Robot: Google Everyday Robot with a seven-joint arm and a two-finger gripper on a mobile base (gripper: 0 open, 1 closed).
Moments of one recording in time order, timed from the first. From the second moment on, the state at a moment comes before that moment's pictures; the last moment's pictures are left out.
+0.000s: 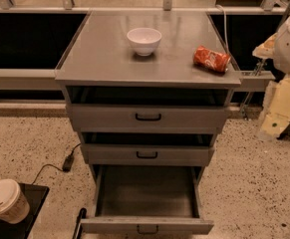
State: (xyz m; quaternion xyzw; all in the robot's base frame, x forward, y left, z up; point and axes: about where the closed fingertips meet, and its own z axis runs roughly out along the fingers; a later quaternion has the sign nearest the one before) arm 0.438 -0.217 0.976 -0.60 0.78 -0.03 0.16
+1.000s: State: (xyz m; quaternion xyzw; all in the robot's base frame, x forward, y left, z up) arm 0.524 -0.235 0.968 -0.58 0.78 0.01 0.22
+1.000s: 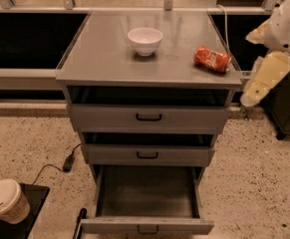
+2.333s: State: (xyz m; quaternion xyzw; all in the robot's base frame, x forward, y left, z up) arm 0.592 -0.254 0.956 -0.54 0.77 0.10 0.33
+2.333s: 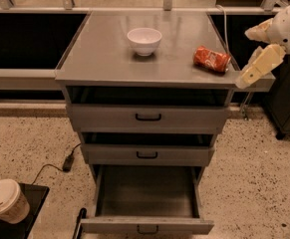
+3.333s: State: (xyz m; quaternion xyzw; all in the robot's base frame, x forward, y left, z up) arm 0.711 -0.240 0.926 -0.51 0.77 0.14 0.35
